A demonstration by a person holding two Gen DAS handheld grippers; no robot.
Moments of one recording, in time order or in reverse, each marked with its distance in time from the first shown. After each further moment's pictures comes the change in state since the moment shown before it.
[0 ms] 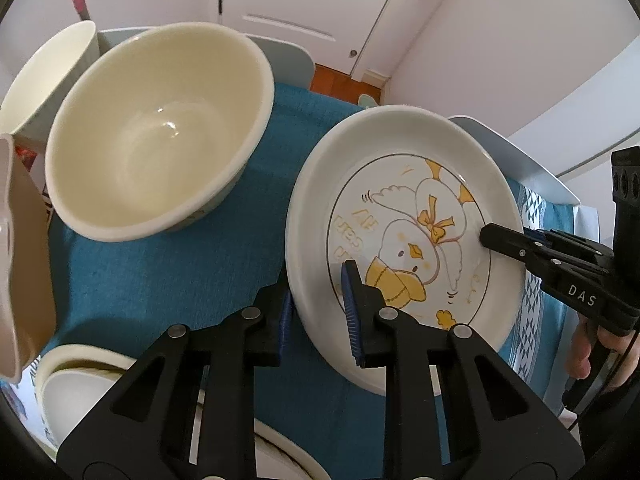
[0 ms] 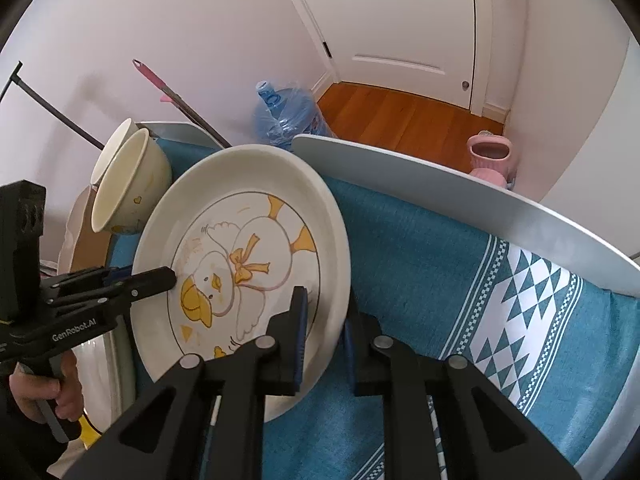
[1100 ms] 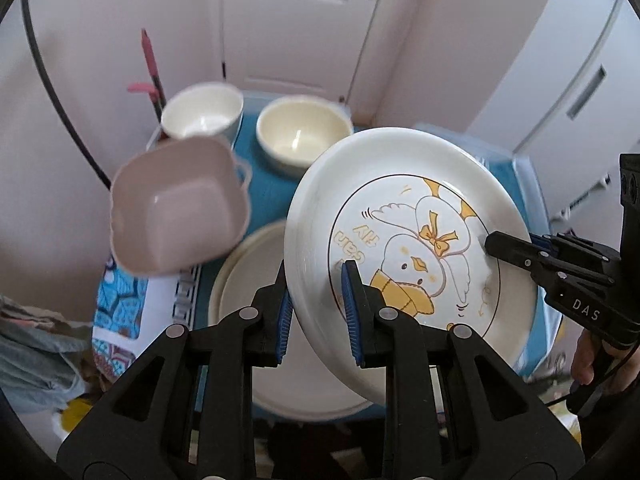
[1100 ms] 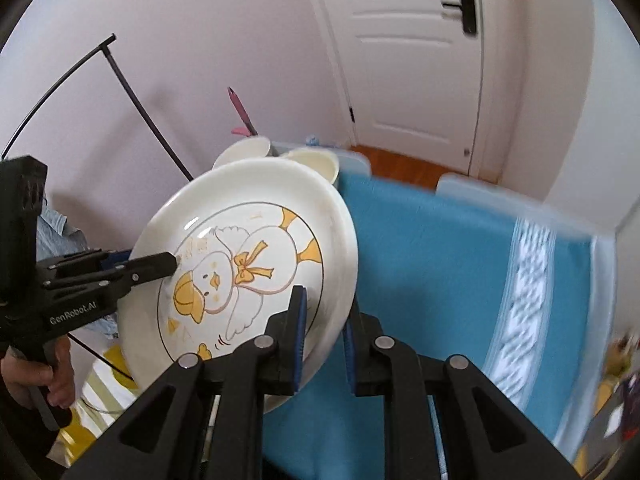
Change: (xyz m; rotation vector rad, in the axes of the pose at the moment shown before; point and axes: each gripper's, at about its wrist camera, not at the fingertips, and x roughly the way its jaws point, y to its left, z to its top) left arm -0.182 0.097 -0.107 0.161 -0.170 -0.008; right arm -0.099 0.189 -0.106 -0.028 -0.228 -0.063
